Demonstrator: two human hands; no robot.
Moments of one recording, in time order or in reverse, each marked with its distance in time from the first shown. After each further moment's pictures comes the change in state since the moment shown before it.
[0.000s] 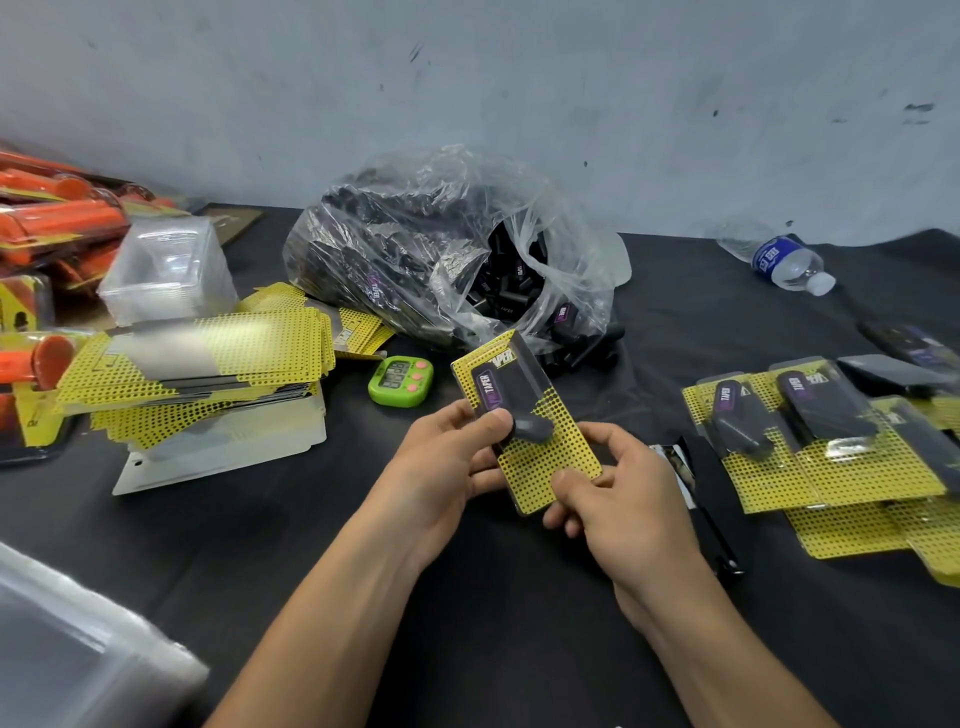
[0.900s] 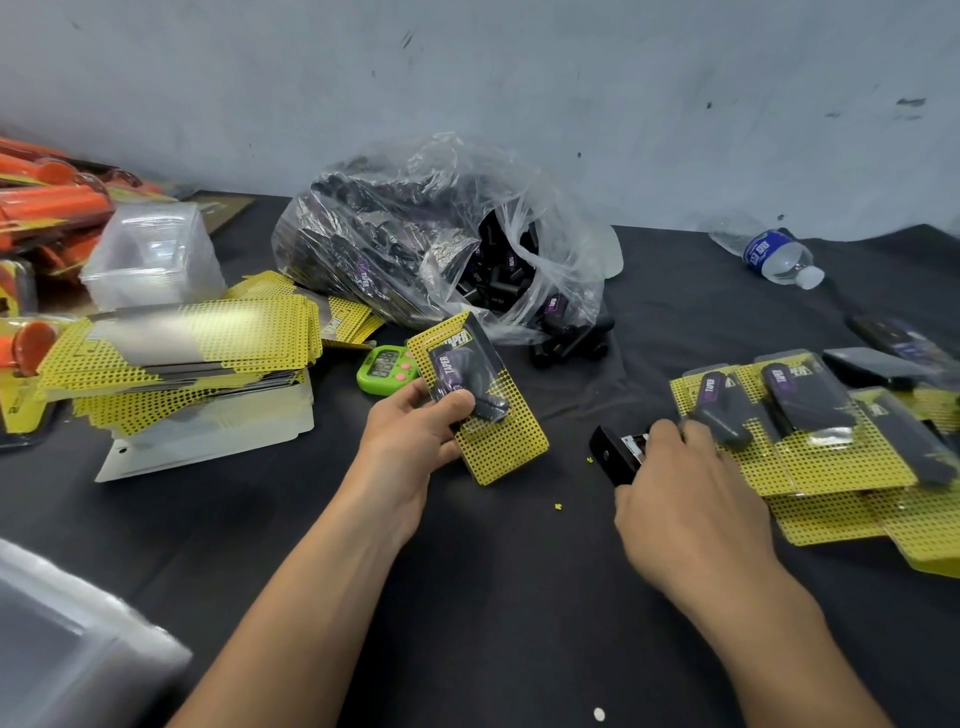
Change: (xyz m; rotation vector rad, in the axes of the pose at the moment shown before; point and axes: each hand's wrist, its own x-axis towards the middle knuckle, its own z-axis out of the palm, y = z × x) left_hand 0.006 0.006 -0.005 -0.037 0.209 0.088; right_hand -0.011 -0.030 -0.040 -1.209 0.096 0.065
